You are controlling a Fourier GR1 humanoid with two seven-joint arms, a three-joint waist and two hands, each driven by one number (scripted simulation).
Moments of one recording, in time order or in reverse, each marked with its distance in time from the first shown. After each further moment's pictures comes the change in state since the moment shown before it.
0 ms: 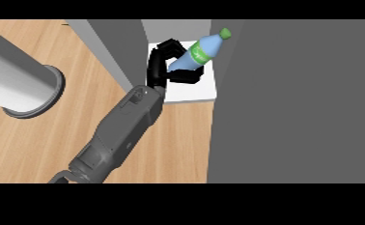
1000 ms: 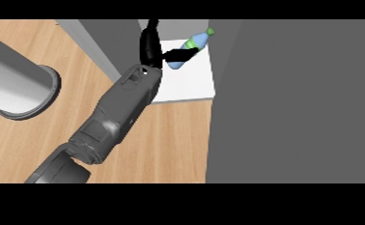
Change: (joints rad) left arm -0.242 0.011 0.048 0.328 -0.096 0.226 -0.105; right arm -0.003 0.002 -0.039 0.010 -0.025 0.070 -0.029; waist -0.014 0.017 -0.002
